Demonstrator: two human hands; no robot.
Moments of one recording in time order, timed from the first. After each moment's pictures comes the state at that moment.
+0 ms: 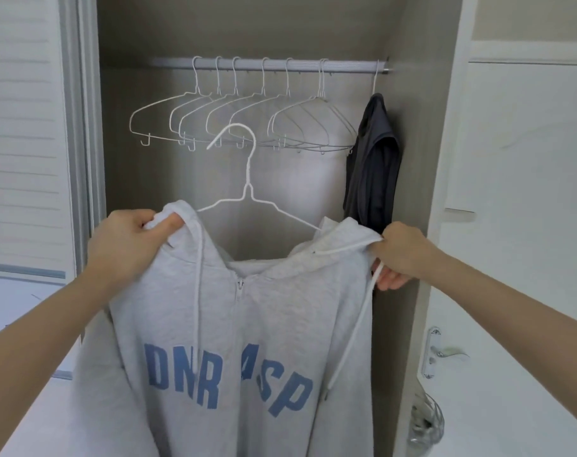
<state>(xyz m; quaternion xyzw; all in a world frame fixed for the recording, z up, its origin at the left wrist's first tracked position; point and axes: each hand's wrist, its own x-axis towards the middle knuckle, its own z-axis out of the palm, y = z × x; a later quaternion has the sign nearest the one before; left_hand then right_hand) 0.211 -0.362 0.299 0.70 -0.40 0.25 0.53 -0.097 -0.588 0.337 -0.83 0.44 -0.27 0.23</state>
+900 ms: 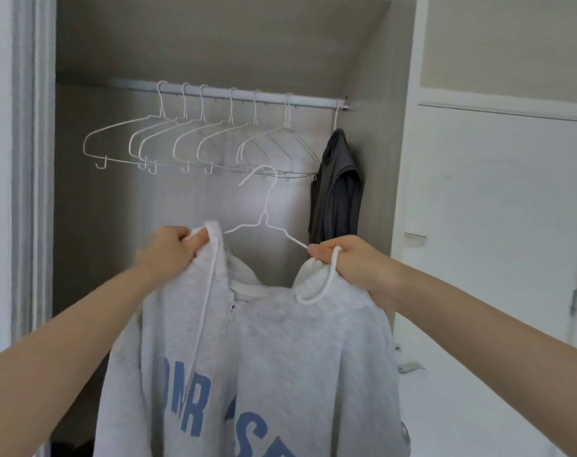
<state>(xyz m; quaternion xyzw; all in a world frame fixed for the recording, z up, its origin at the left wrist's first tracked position) 0.202 -0.454 0.335 0.74 -0.45 0.11 0.50 -0.092 -0.527 0.359 -0.81 0.28 -0.32 0.40</state>
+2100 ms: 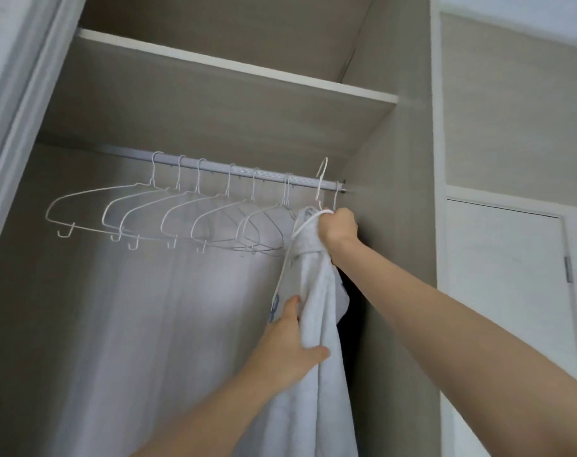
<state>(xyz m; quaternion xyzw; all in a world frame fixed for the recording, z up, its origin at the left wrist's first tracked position) 0.108 -0.562 0.350 0.56 -0.66 -0.05 0.50 0.032 -0.637 0.521 -0.65 0.36 -0.64 0.20</state>
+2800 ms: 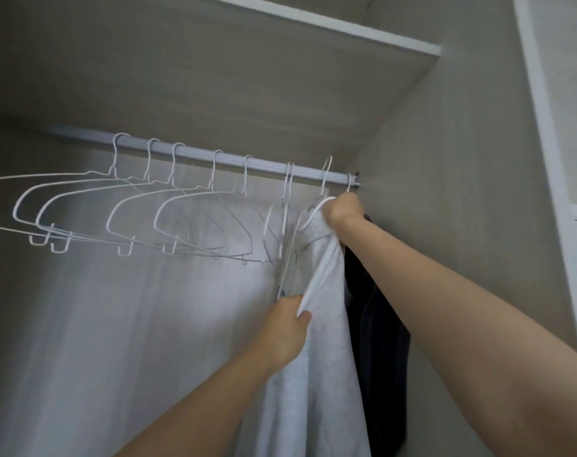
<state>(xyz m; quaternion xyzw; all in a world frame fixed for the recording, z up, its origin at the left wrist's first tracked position) 0.167 -0.706 0.403 0.53 -0.64 -0.03 0.56 0.084 -0.784 0.589 -0.67 0.42 -0.61 0.10</state>
